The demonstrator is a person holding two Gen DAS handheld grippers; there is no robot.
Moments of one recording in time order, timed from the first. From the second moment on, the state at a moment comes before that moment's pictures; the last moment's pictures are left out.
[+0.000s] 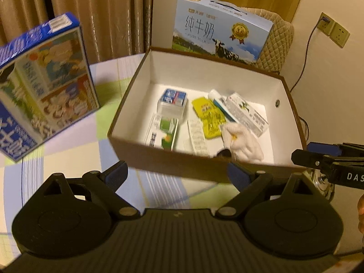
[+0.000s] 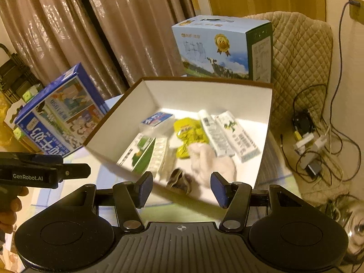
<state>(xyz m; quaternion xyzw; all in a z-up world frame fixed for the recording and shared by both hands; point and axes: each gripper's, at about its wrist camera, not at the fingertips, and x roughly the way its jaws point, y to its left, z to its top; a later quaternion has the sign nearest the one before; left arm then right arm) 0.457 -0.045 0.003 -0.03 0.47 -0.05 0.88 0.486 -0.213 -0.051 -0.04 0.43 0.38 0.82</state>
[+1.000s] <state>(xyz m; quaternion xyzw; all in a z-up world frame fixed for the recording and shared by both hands) 0.326 -0.013 -0.022 -0.03 0.50 -0.06 0.87 0.349 -0.235 -0.067 -0.02 0.47 0.35 0.81</state>
